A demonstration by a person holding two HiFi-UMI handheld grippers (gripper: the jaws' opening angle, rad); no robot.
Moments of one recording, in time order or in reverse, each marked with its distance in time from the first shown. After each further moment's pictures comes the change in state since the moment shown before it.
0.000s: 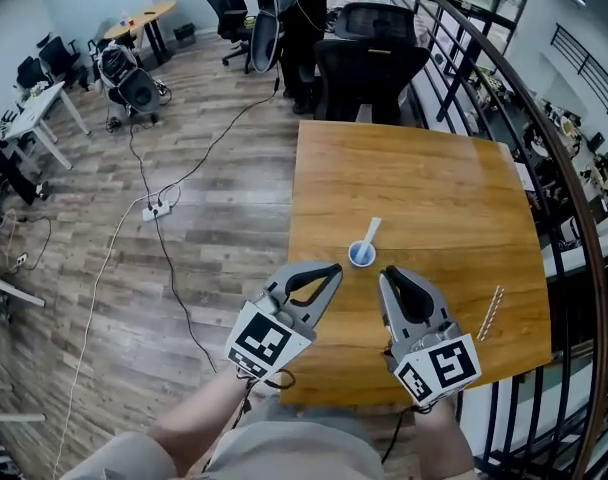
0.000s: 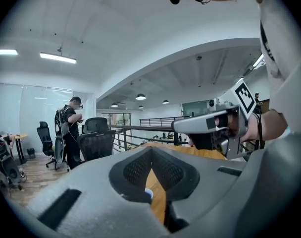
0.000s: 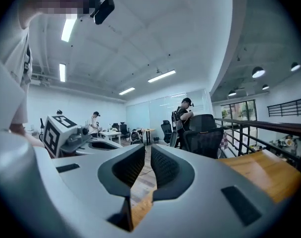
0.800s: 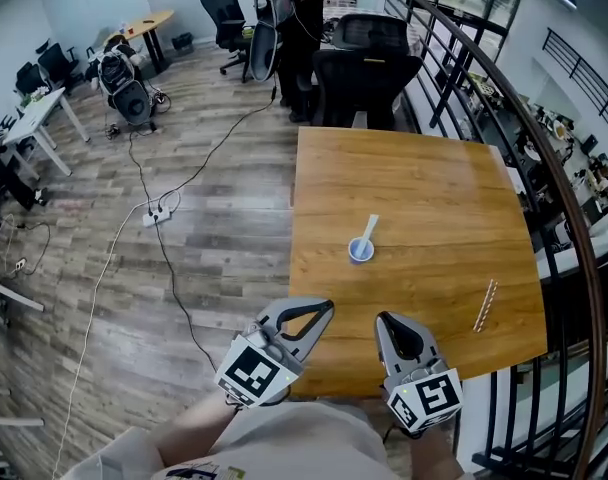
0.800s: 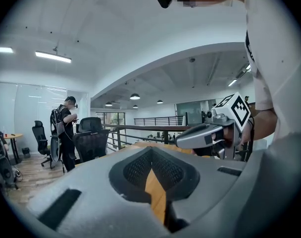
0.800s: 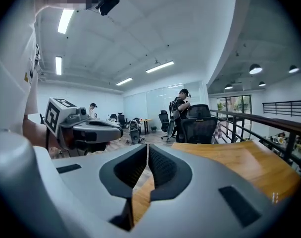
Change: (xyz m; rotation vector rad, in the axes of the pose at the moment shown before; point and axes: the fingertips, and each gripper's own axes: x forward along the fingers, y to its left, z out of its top) left arm -0.063 -0.054 0.008 0.011 0.002 -0.072; right arm -0.066 0.045 -0.040 0.021 0.122 -0.039
